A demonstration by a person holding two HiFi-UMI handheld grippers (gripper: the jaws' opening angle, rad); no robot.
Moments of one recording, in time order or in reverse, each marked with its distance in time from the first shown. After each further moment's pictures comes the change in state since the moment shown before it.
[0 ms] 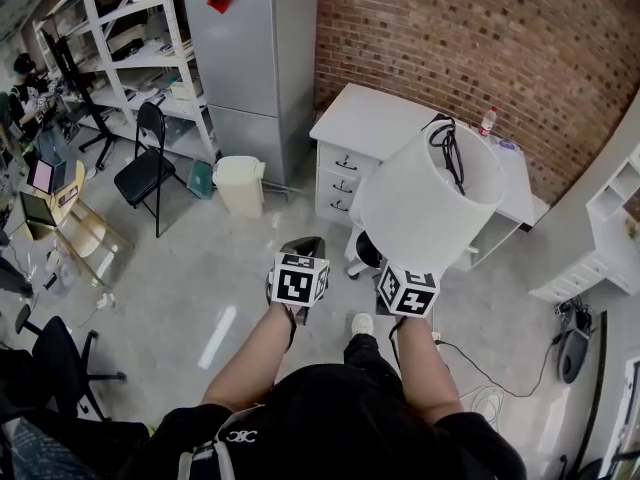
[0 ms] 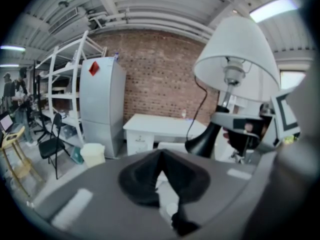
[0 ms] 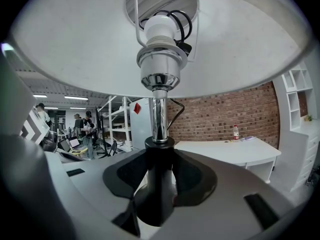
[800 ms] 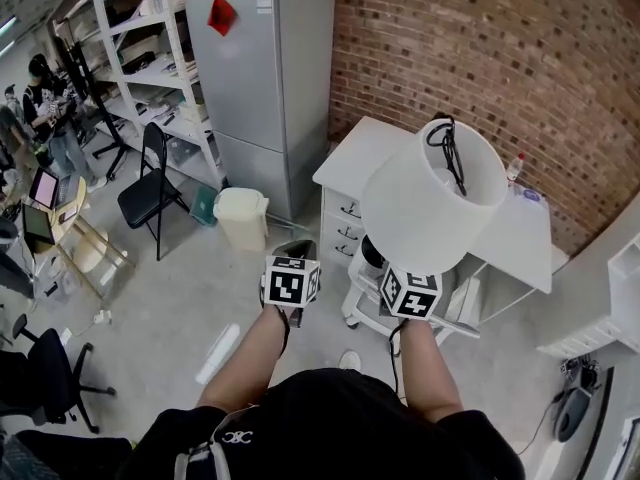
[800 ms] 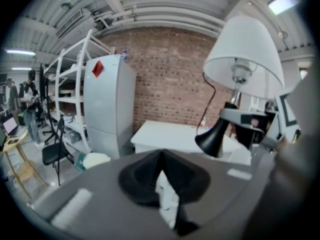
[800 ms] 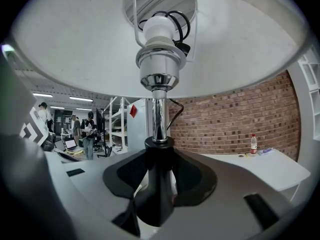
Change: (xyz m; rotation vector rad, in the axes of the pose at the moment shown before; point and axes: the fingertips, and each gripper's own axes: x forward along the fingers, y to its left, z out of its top) left arm 0.161 0.083 0.110 -0.051 -0.032 0.137; right arm 0.202 -0.082 0.069 -0.048 -0.051 0.084
